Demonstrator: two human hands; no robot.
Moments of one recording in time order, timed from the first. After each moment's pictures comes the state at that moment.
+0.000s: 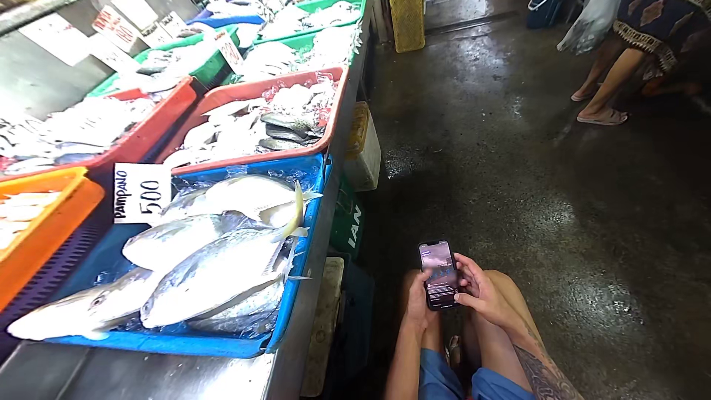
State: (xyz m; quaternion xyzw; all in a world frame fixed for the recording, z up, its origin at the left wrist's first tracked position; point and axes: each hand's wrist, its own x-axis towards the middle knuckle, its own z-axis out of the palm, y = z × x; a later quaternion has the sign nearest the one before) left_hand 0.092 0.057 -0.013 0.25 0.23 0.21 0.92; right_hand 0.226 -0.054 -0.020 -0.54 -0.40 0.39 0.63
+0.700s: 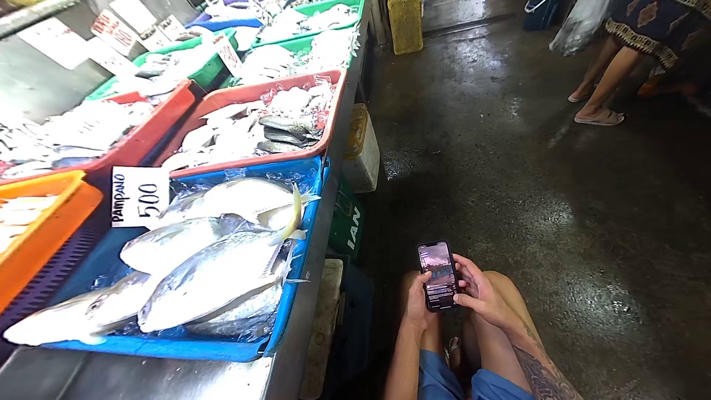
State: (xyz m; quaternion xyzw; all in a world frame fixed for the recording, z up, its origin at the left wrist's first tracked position) left_hand 0.093 0.057 -0.013 0.26 0.25 0.21 0.91; right_hand 0.227 -0.054 -0.021 -0.54 -0.40 0.38 0.63
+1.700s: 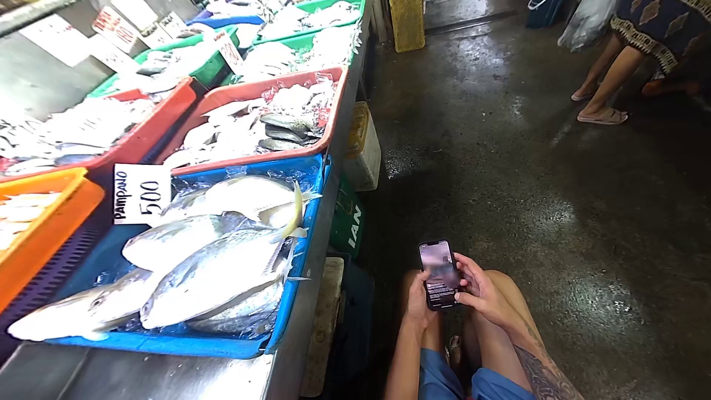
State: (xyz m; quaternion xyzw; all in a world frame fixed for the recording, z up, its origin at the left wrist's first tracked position) left_hand 0.093 0.057 -0.013 0.26 0.23 0.21 0.91; right_hand 0.228 -0.054 -0.020 -0.54 -0.40 0.39 0.63
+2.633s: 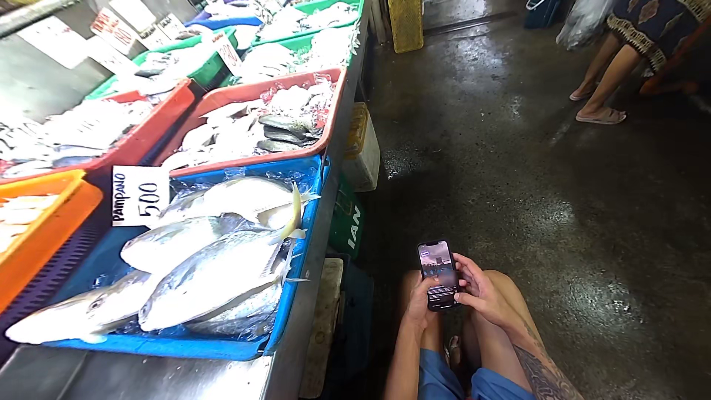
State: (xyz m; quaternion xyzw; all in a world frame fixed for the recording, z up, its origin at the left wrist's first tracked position) left_hand 0.094 0.054 -0.011 0.29 0.30 0.20 0.89; right_hand 0.229 -0.055 -0.021 -0.54 -0.40 0.39 0.63
